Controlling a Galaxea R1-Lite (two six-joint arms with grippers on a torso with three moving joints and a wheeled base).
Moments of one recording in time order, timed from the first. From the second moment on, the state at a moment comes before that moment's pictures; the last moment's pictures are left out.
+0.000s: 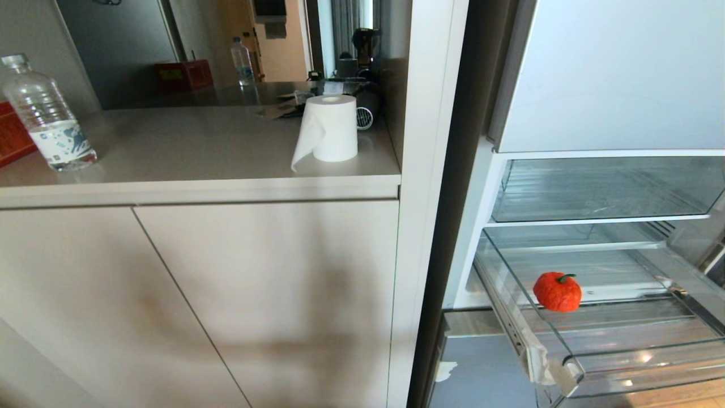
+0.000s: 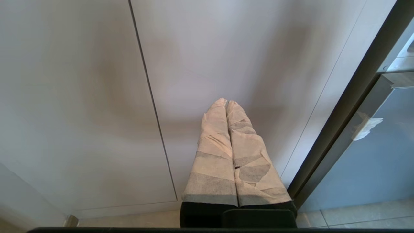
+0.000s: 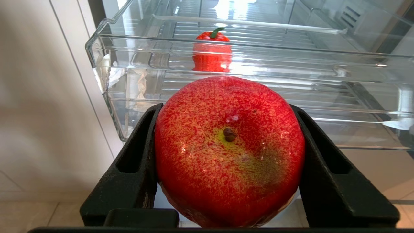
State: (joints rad) left arm -0.01 0.00 -0.01 0.03 0.00 0.00; right arm 0.00 0.00 0.00 0.00 0.01 -0.06
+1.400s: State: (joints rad) left arm -0.01 0.00 -0.01 0.03 0.00 0.00; right arm -0.07 0.69 -0.32 -0.35 -0.07 0.05
